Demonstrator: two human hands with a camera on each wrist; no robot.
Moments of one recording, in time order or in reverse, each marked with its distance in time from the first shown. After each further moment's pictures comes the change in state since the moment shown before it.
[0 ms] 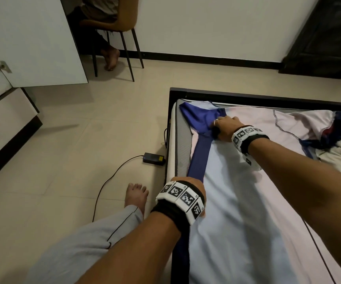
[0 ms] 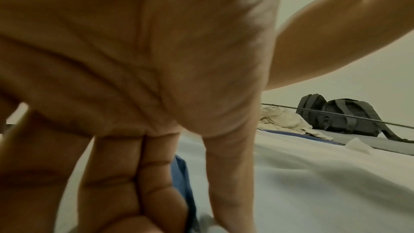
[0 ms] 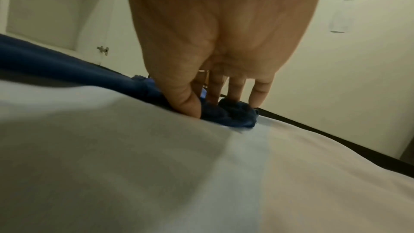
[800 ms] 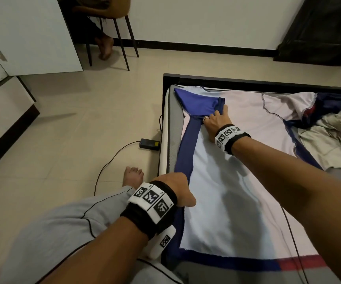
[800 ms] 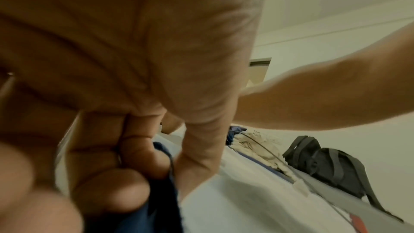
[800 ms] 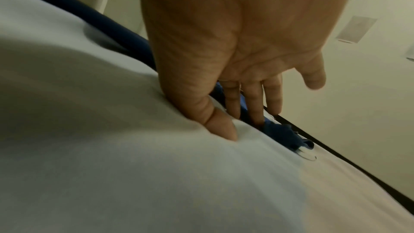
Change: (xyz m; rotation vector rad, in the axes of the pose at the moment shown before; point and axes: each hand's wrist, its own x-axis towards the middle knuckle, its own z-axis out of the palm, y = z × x) left_hand -0.081 -0.001 0.019 -0.280 -0.086 -0.024; right_hand -0.081 -0.050 0.005 -0.450 0.022 0.011
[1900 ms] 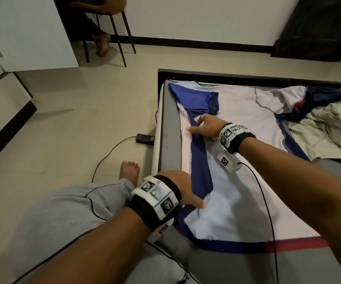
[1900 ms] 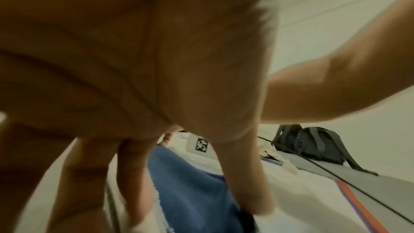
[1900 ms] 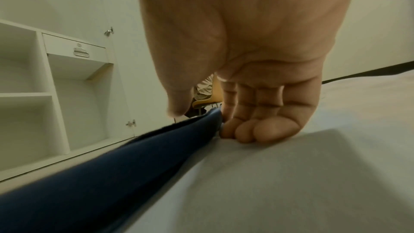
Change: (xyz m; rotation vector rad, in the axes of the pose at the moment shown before) left_hand -0.005 0.031 0.023 0.226 -0.025 0.096; right_hand -0.036 0.014 0.000 1.102 -0.237 0.090
